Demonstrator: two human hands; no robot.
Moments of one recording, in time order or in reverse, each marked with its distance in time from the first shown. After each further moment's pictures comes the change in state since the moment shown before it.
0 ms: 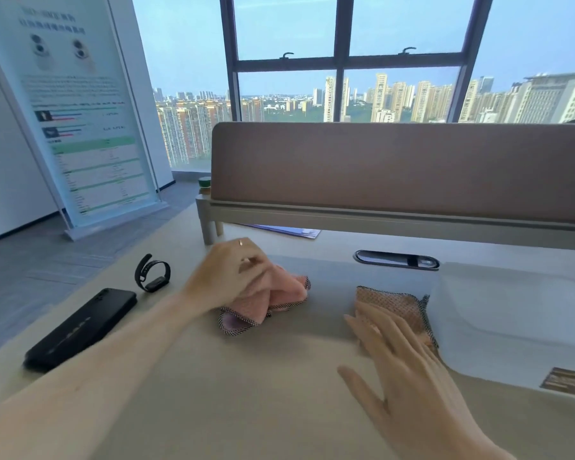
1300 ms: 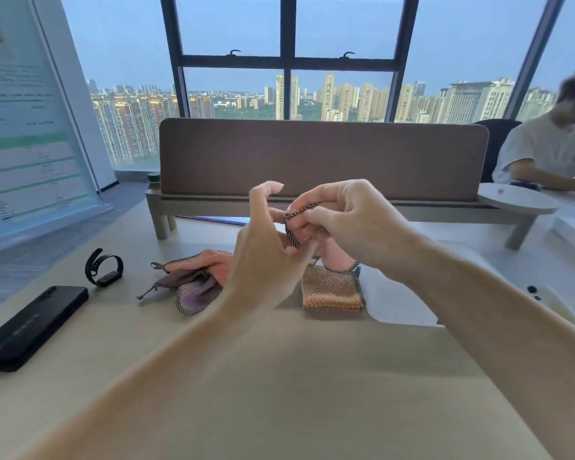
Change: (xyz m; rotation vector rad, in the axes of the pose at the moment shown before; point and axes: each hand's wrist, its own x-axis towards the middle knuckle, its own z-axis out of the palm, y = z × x) left_hand -0.019 0.200 -0.013 -0.570 0.202 -0.171; right_hand 0.085 -0.034 -0.139 0.871 -0.053 0.409
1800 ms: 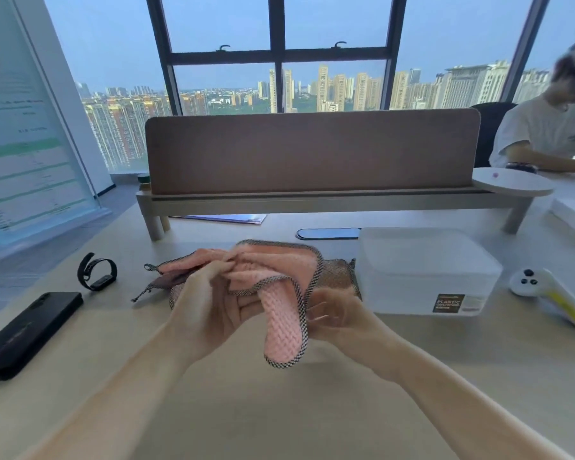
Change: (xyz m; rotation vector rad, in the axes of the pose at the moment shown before) left_hand -0.027 -0.051 -0.030 -1.114 -0.301 -0.762; right_hand -0.057 0.147 0.024 0.119 -0.173 0.264
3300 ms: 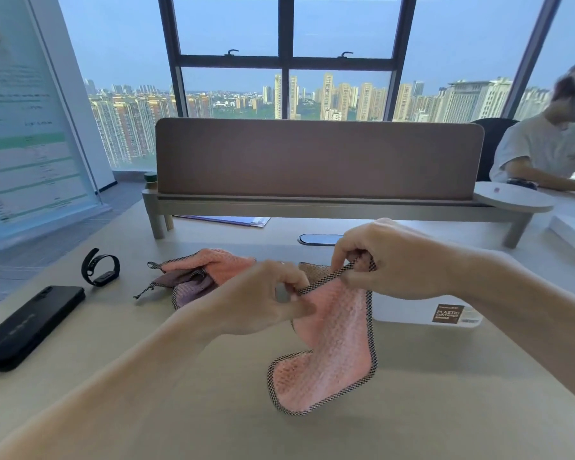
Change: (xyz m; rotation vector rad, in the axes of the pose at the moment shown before) left_hand 0.015 0.002 0.022 1.502 -0.259 0.315; right_hand -0.008 -0.127 -0.063 -1.061 -0.057 -0.319
